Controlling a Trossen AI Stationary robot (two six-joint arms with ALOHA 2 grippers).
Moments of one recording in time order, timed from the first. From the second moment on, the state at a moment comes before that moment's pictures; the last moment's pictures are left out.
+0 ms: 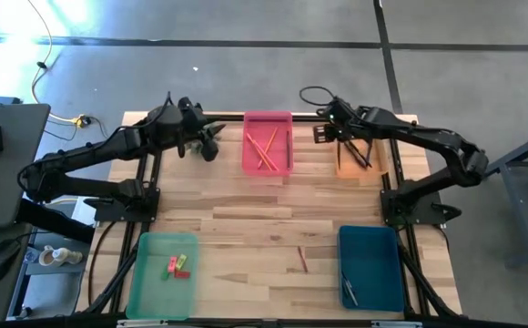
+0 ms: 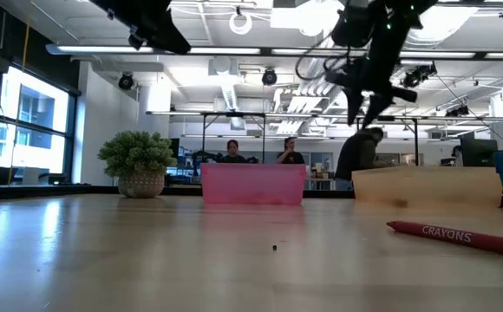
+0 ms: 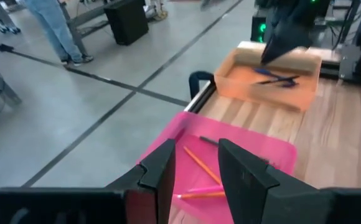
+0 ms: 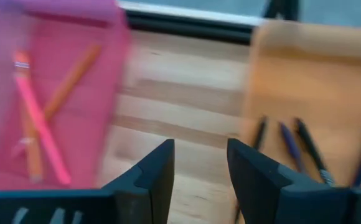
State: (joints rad) left arm 0.51 0.99 0.91 -0.28 -0.21 0.09; right arm -0.56 1.37 1.11 -0.82 0.26 0.75
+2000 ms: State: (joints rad) left arm 0.51 1.15 0.91 -0.85 0.15 -0.10; right arm 0.23 1.49 1.42 -0.24 0.64 0.76
